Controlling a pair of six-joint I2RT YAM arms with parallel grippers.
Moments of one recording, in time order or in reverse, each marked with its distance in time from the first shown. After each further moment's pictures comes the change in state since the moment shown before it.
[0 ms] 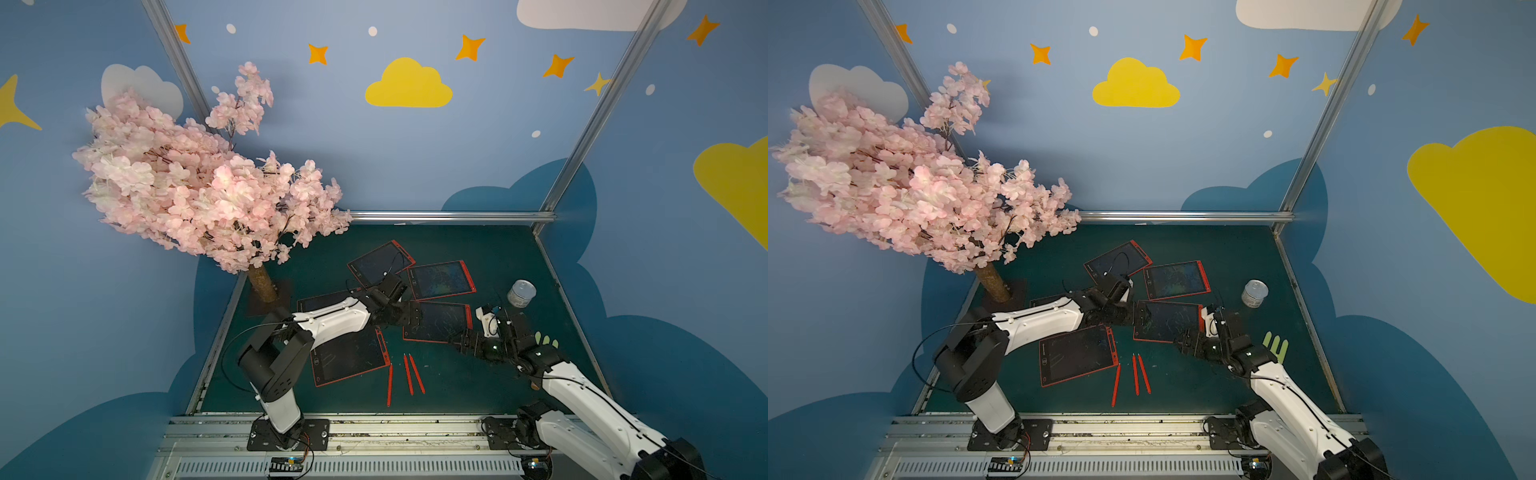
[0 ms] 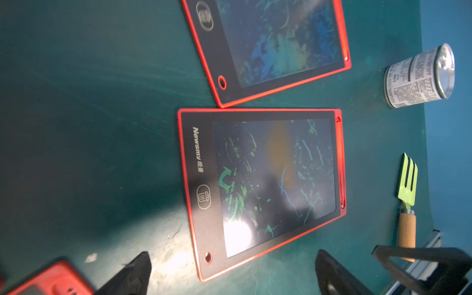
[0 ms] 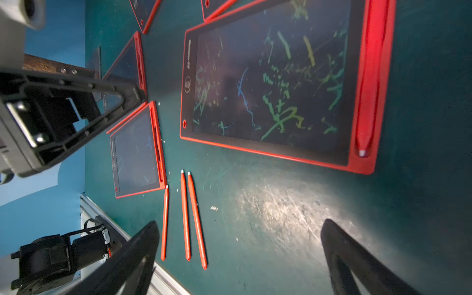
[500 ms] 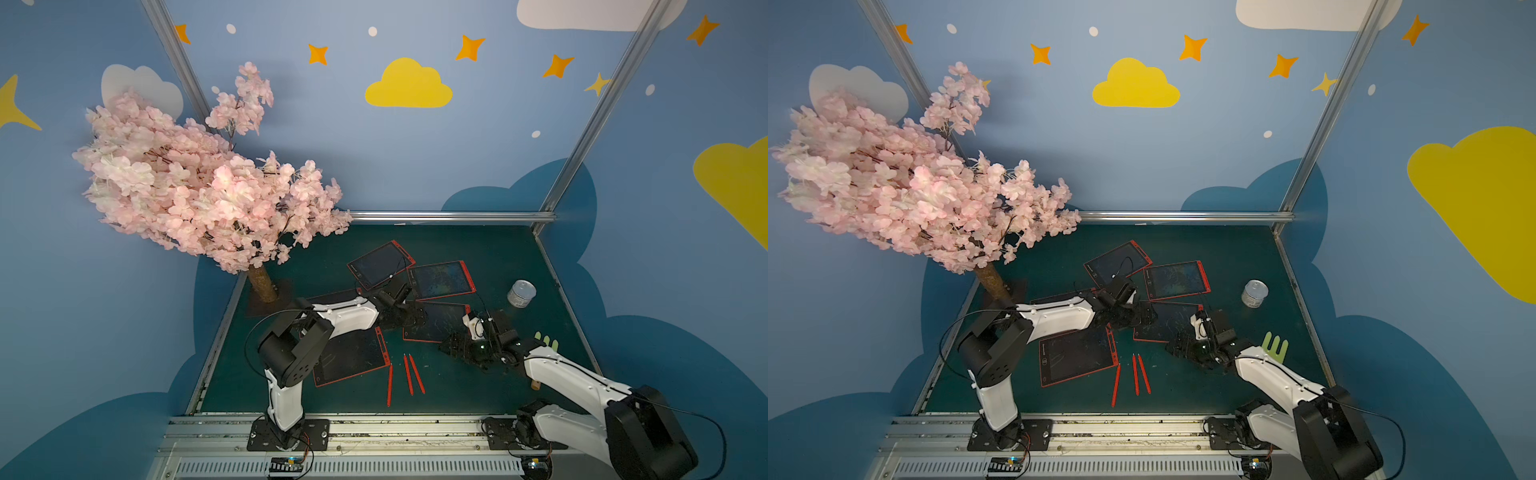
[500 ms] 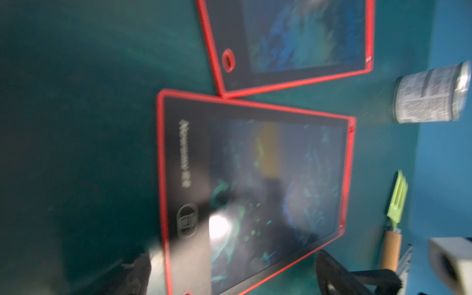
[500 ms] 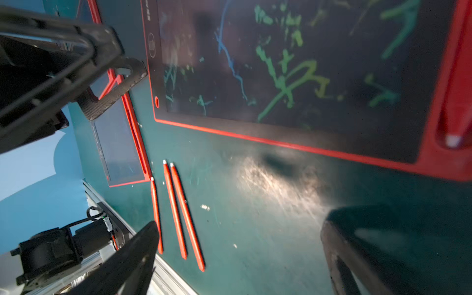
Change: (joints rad) left arm 0.000 0.127 0.041 0.087 0.061 -0.122; right arm 0.043 0.249 0.009 0.111 -0.060 0.048
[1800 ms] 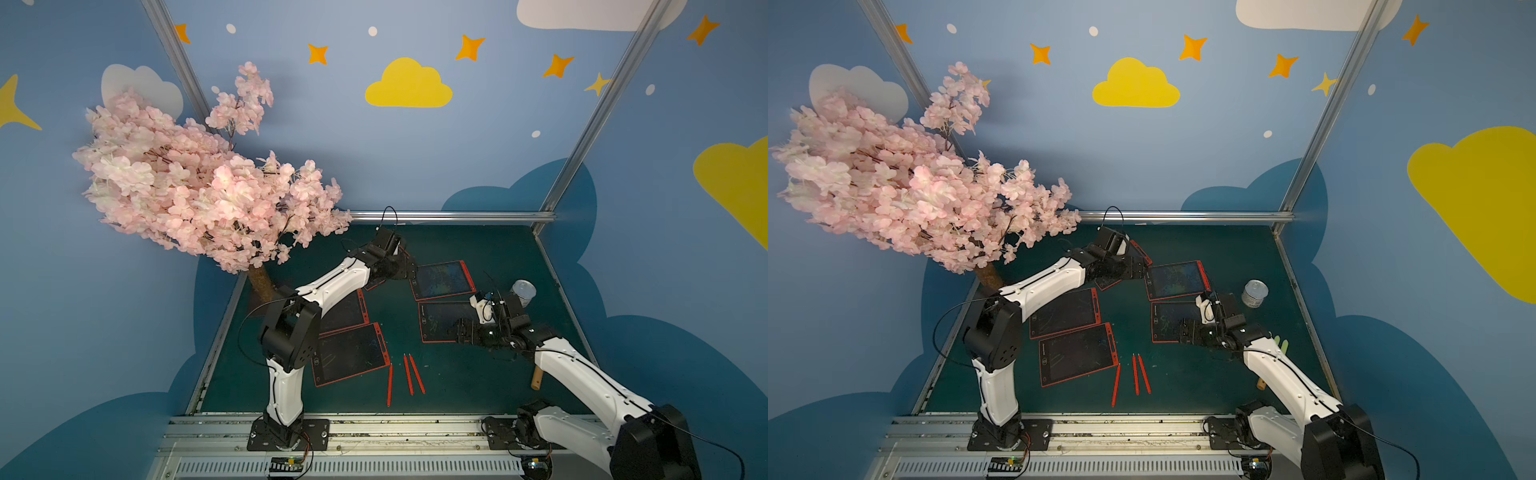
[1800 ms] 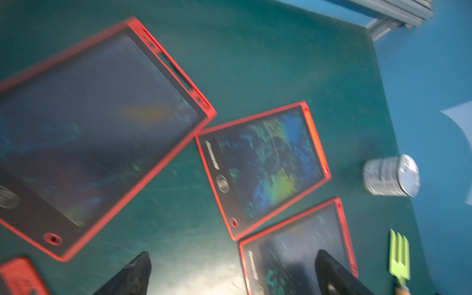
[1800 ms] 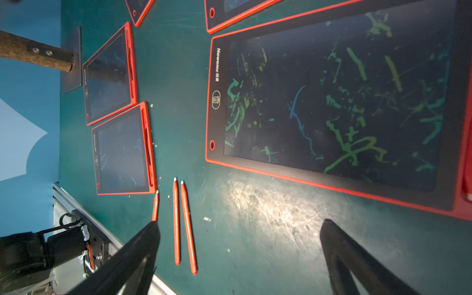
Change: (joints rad) left arm 0.202 0.101 0.480 -0.290 -0.103 0.344; right arm -0.081 -0.091 0.184 -0.219 0.063 -0.236
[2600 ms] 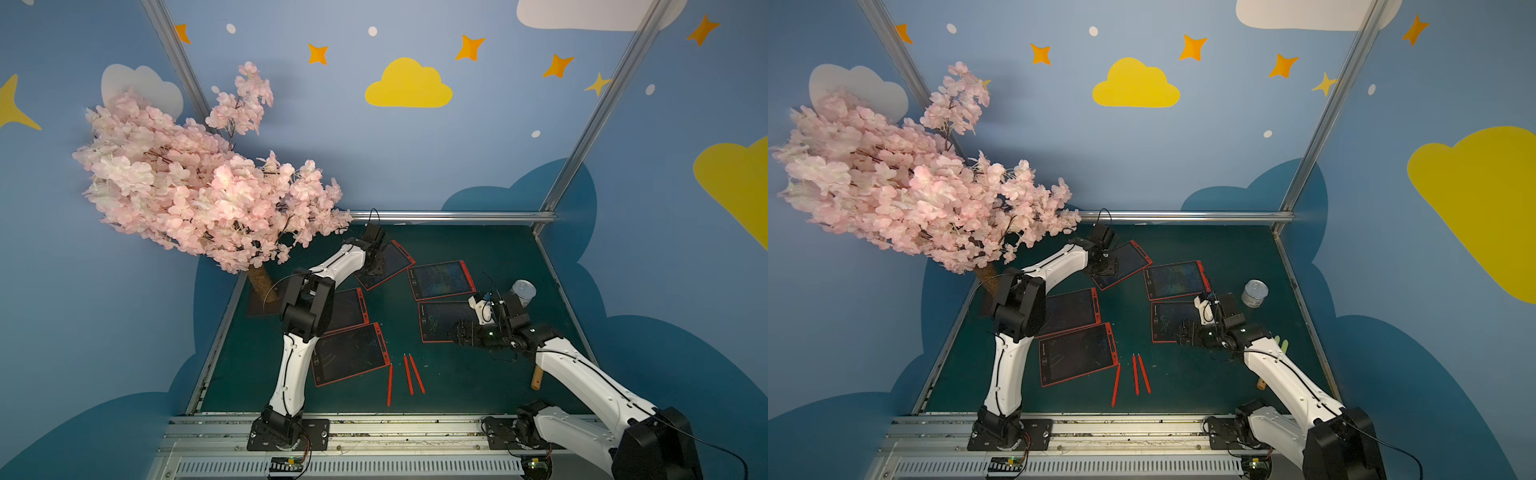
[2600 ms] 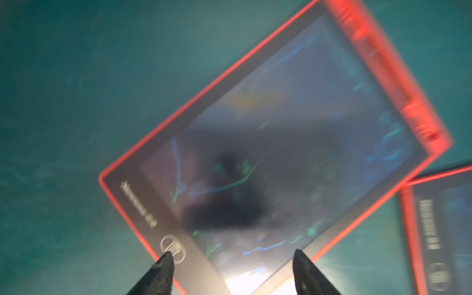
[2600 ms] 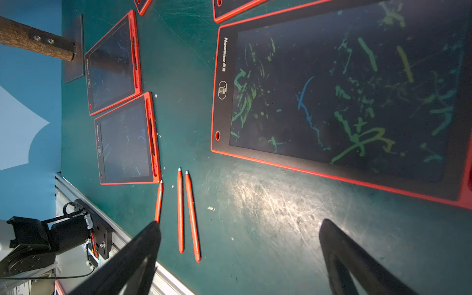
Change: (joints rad) left arm 0.145 0.281 0.199 -0.235 -0.249 0.128; right arm 0.012 -0.003 0.010 -0.036 -0.005 -0.002
